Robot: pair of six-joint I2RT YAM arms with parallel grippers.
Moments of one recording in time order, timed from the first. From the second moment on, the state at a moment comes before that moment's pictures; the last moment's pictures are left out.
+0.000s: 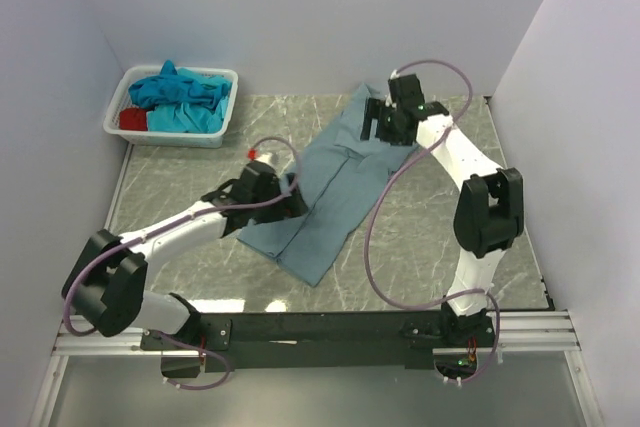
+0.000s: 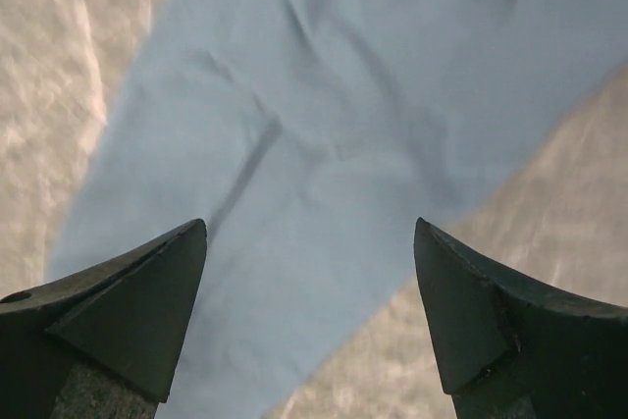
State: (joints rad) left arm -0.67 1.39 0.84 -0.21 0.03 -0.74; right arm 0.27 1.91 1.68 -0.63 -0.04 0.35
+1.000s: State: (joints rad) left arm -0.73 1.62 0.72 0.23 0.26 -0.84; right arm 0.28 2.55 2.33 -0.78 -0.11 0.36
